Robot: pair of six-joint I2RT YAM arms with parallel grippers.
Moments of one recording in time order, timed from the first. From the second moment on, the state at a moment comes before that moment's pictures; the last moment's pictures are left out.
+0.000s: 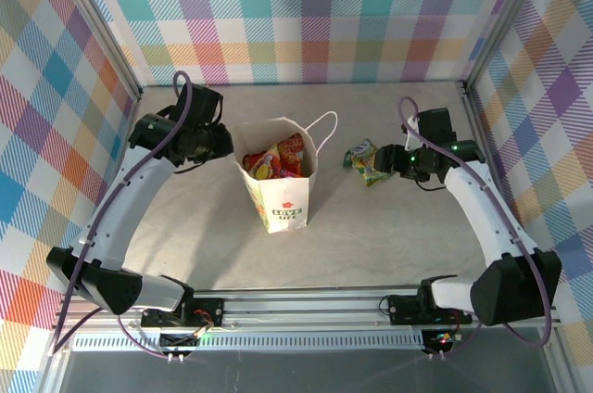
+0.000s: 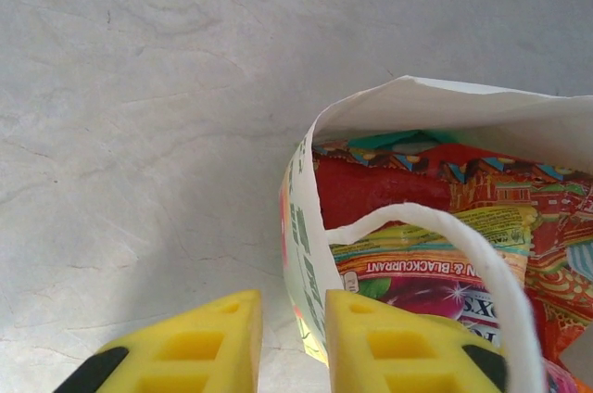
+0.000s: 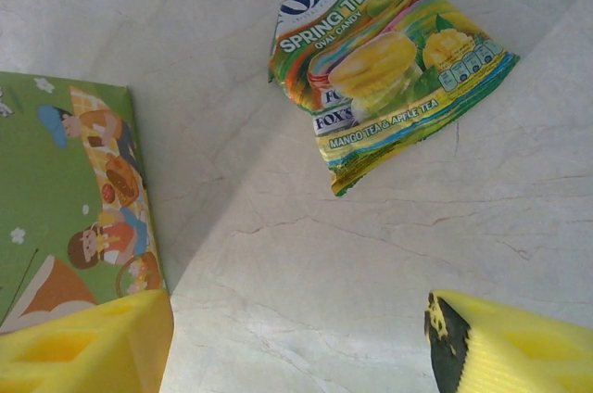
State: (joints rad) left arm -0.40 1.38 1.60 -1.19 -0.13 -0.58; right arm 0.16 1.28 1.15 -0.89 -0.27 0.32
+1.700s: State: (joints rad) left arm -0.40 1.41 1.60 -1.13 -0.15 -0.59; right arm -0.16 1.84 1.06 -0.38 -0.66 0.49
